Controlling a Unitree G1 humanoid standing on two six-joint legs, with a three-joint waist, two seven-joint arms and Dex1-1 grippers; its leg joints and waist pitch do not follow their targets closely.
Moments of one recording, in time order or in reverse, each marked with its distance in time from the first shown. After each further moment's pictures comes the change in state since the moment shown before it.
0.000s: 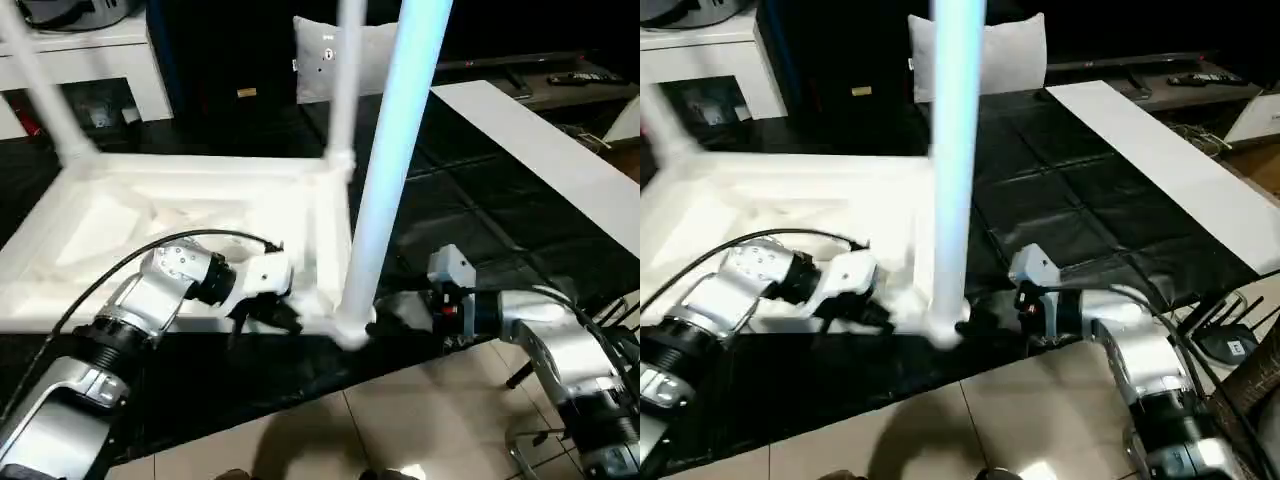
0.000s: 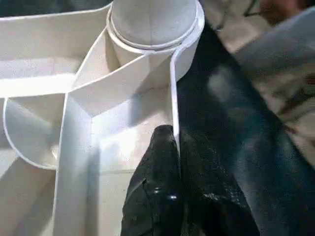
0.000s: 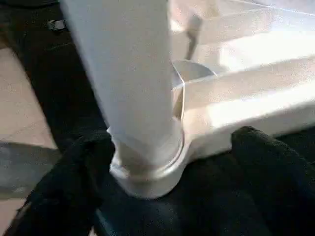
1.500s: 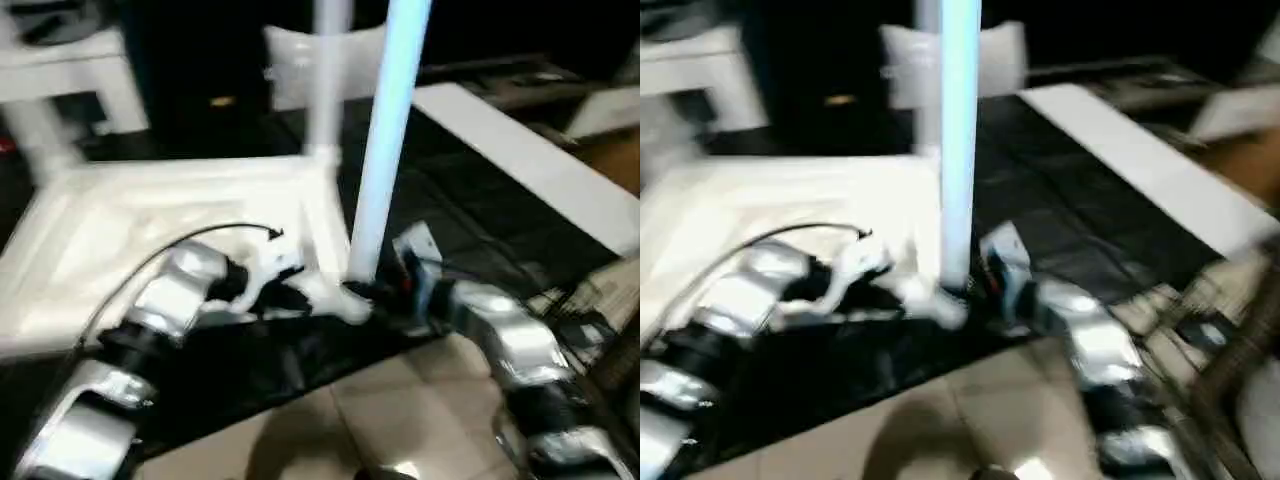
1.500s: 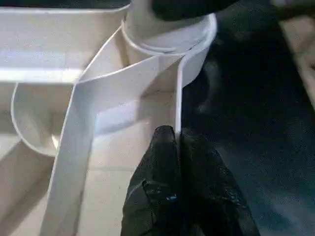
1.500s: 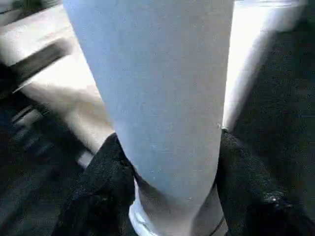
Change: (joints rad) left arm -0.008 -0.195 0.109 -0.006 0.049 0.387 0.429; right arm -0.092 0.353 -0.127 0.091 -0.066 0.212 -0.637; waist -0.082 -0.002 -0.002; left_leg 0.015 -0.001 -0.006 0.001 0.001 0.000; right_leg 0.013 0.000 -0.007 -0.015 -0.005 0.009
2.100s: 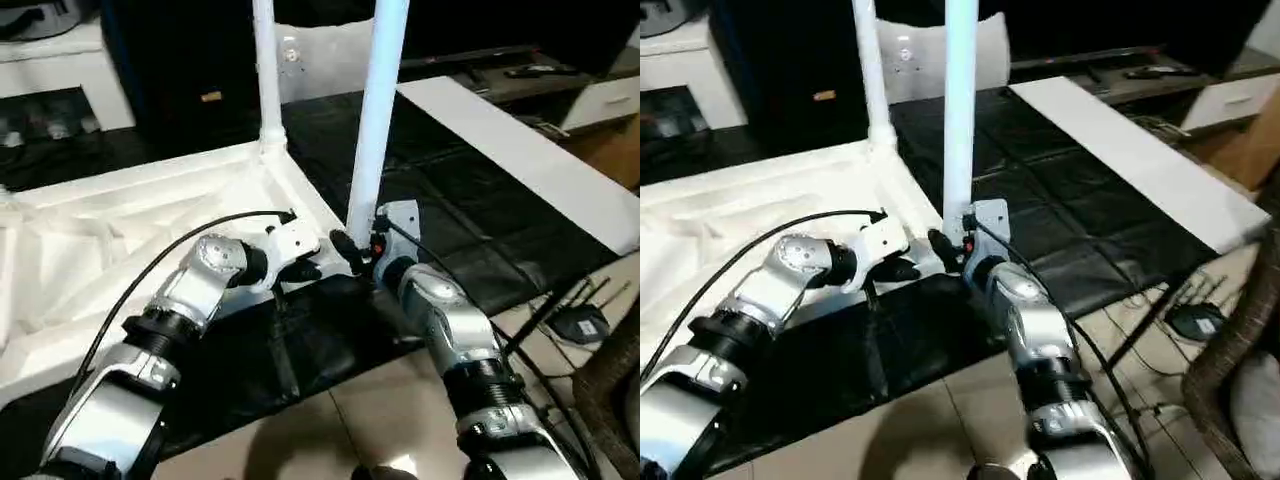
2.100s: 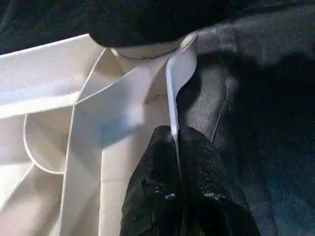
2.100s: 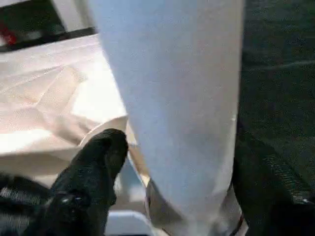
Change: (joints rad) left arm -0.077 -0.001 -0.029 0.174 0.063 -0.270 0.095; right arm -0.019 0.124 -0.050 0.047 -0.020 -0.106 -0.237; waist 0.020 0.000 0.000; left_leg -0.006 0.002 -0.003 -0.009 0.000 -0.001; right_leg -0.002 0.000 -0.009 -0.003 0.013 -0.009
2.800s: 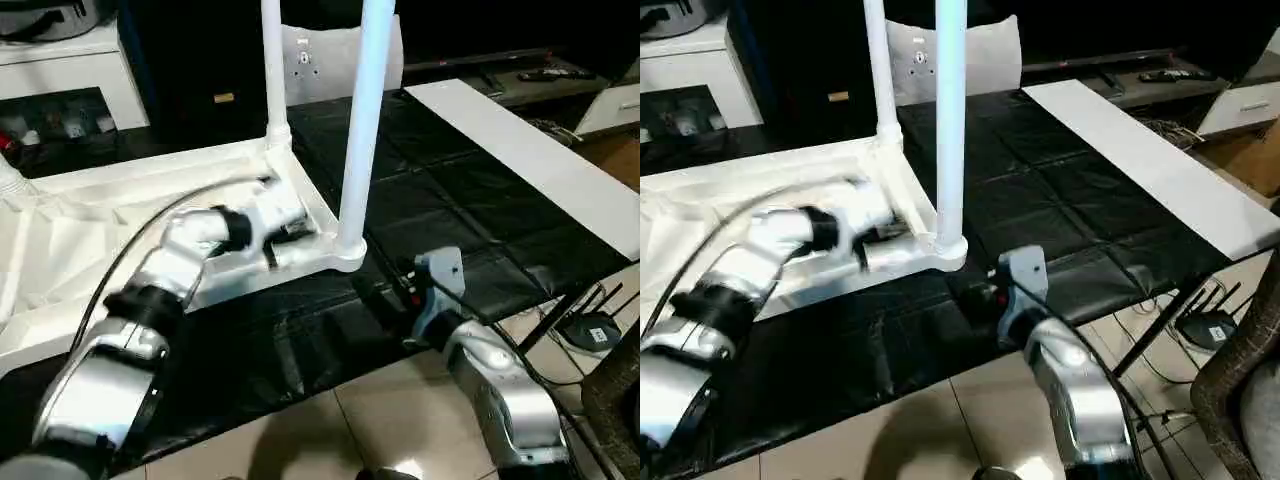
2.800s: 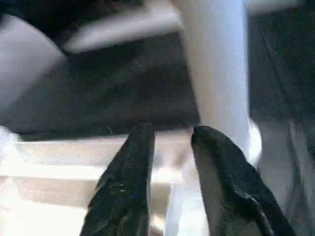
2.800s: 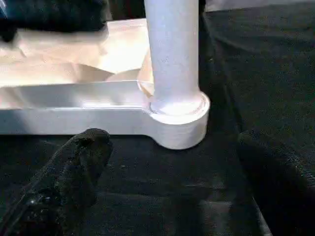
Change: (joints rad) left arm 0.024 -0.002 0.244 -0.074 -0.182 -0.146 0.151; right arm 0.408 -0.110 0.092 -0.568 -0.032 0.121 -0.004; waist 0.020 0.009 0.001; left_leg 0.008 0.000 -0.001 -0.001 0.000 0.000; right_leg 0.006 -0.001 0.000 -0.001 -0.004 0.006
